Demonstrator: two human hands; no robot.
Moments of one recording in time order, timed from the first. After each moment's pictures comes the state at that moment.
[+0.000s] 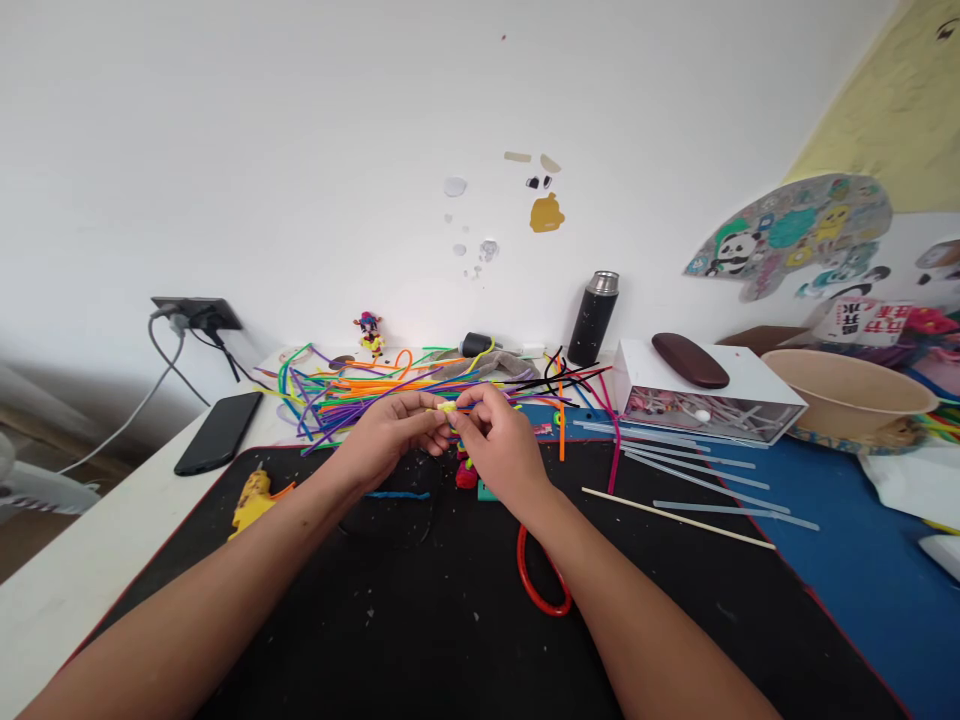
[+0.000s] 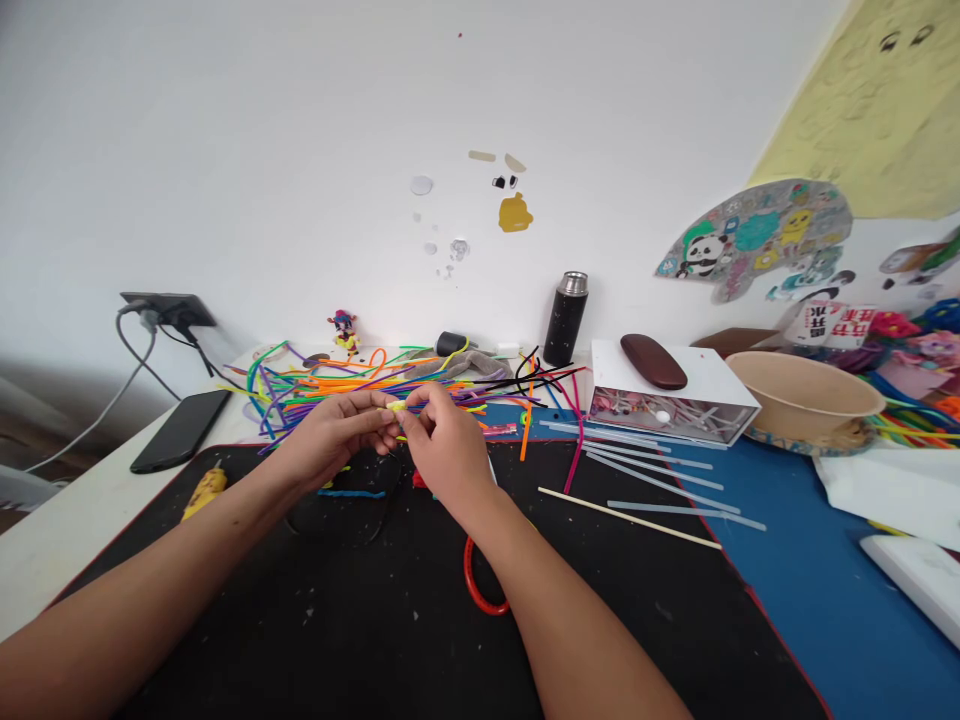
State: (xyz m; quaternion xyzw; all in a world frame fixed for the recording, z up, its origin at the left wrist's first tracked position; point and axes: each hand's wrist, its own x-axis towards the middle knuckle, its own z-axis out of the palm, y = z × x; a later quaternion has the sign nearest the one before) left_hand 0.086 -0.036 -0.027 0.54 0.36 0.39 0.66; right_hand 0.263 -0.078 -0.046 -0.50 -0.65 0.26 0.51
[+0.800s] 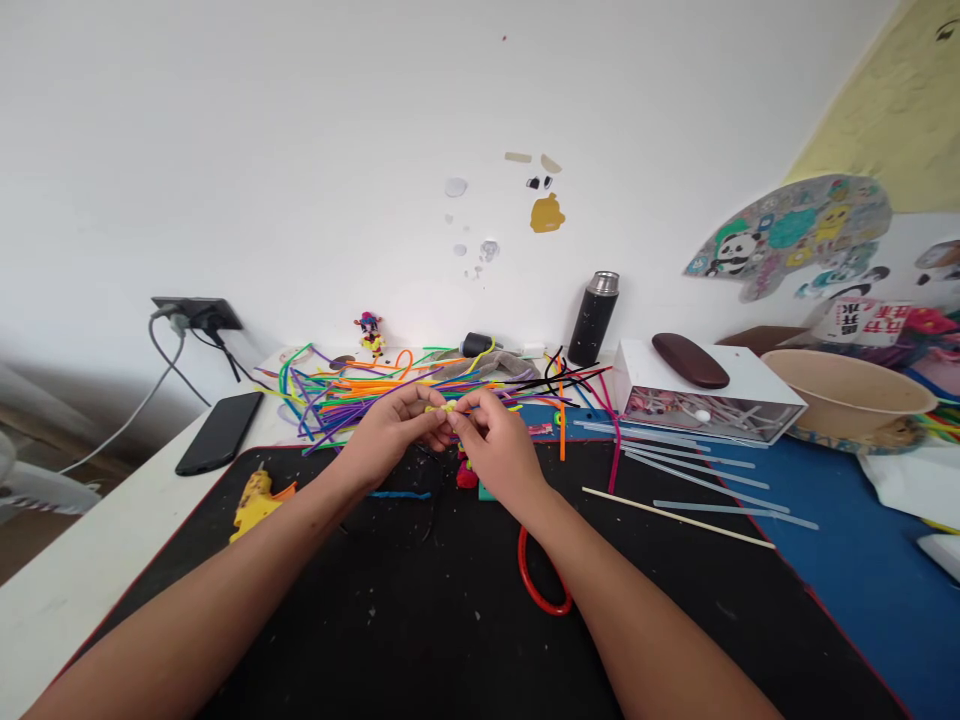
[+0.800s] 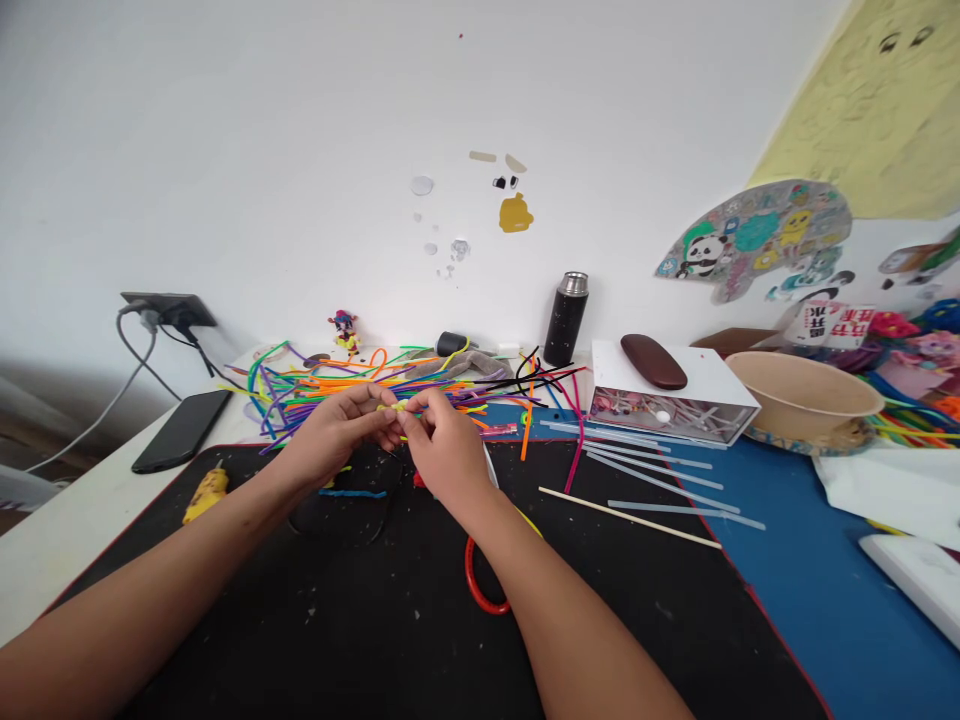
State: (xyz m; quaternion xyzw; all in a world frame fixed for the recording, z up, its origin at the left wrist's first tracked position) left_hand 0.085 -0.033 -0.034 0.60 0.36 0.41 0.59; right_hand 0.261 -0.074 -0.055 -0.49 -0.65 0.30 0.50
